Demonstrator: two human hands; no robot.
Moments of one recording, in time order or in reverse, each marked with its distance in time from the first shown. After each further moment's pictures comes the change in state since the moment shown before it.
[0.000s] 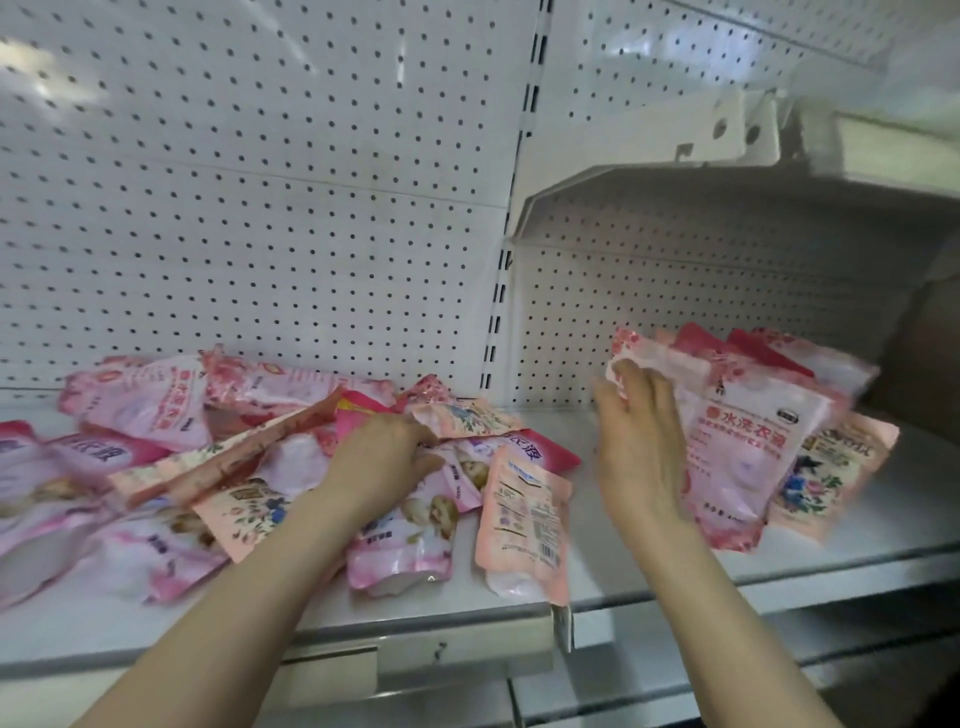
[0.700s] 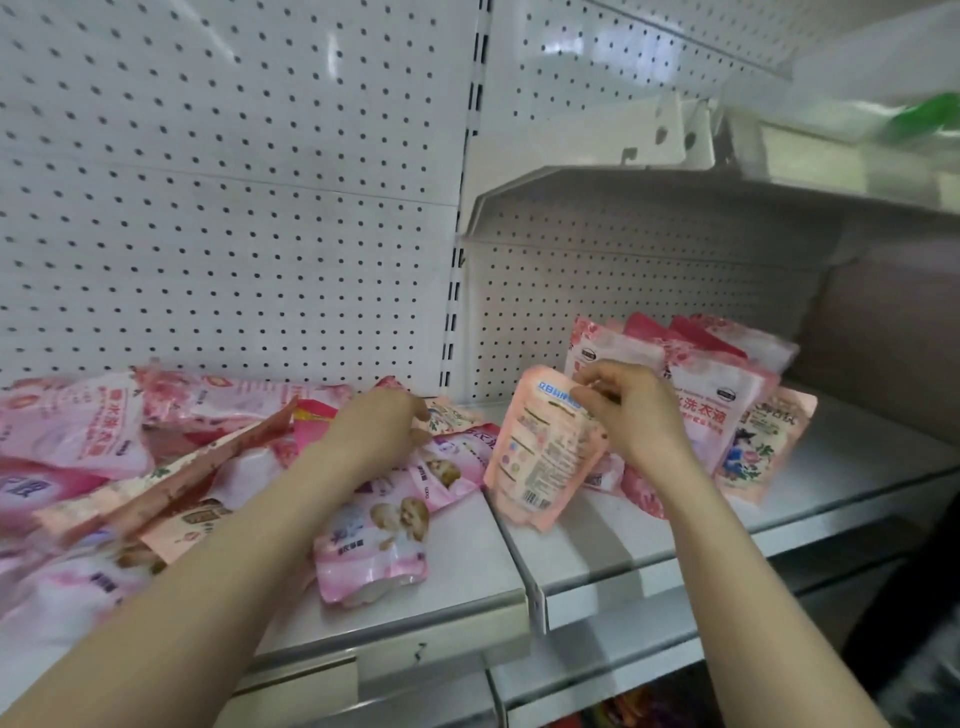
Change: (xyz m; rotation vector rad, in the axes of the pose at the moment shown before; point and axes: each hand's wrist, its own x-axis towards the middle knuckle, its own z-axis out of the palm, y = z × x) left_hand 0.048 0.010 -0.003 0.007 -0.142 0.049; right_hand 0.028 0.020 -0.045 0.511 -0.352 0.417
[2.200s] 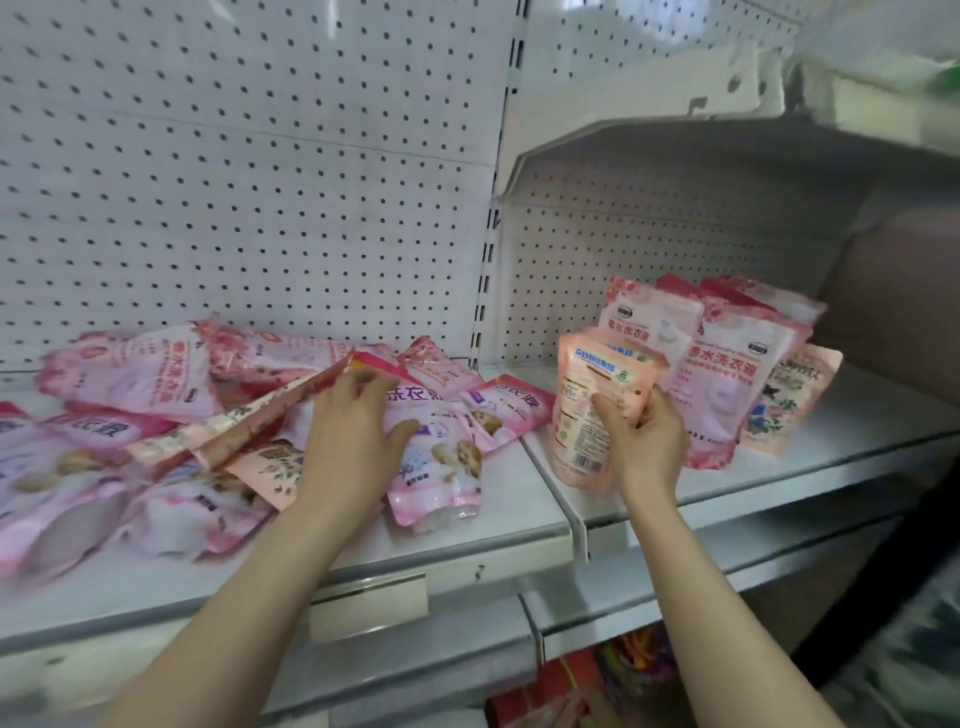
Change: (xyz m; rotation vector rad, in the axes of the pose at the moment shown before) left_hand -0.105 -0.036 0.012 -0.236 0.362 -0.148; right_hand -0.078 0.001 0.064 0.327 0.322 0.311
